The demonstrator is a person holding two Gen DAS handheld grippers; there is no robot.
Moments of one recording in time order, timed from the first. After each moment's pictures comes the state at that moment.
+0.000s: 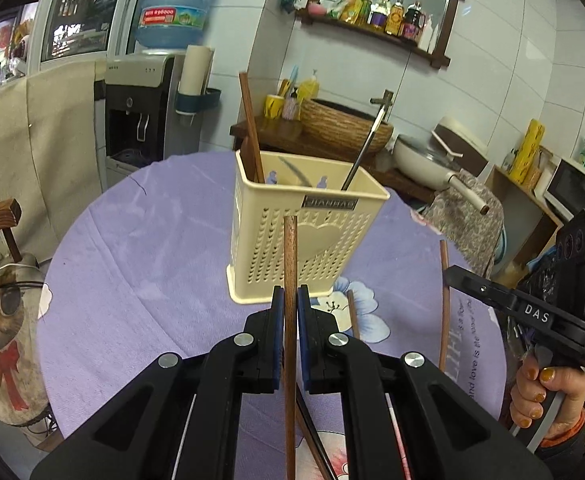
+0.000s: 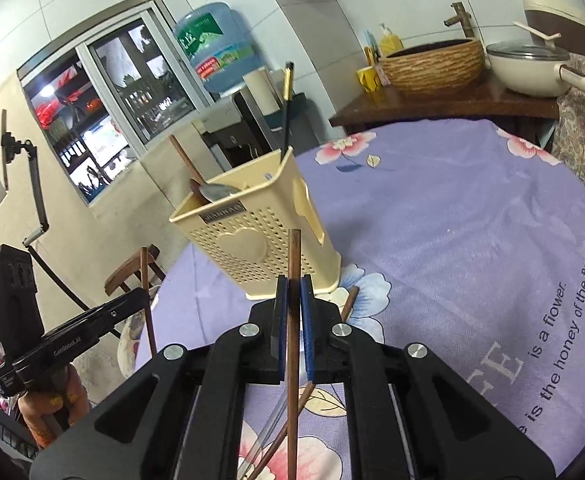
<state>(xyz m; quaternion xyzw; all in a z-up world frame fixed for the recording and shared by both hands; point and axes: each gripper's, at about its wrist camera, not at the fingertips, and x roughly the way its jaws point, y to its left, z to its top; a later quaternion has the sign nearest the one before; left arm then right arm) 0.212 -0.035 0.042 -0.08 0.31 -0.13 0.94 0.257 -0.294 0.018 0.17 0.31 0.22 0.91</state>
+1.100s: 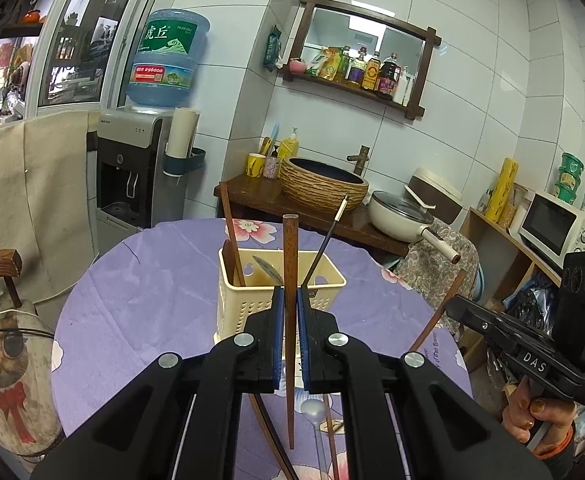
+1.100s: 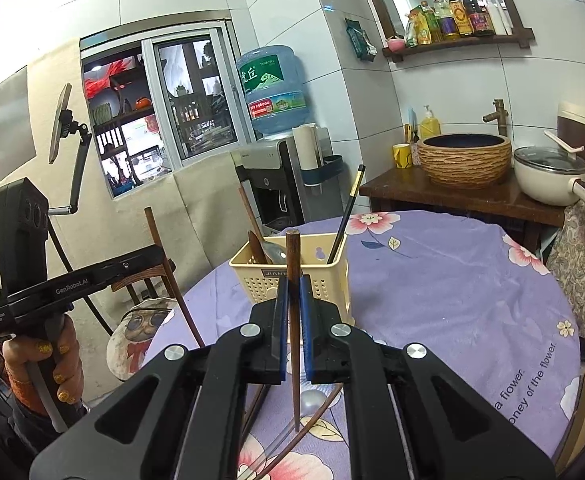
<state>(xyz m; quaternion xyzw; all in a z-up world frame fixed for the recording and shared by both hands) 0.194 -0.028 0.108 -0.09 0.23 -0.16 0.96 0.212 -0.281 0.096 0.08 0.21 0.25 0.94</state>
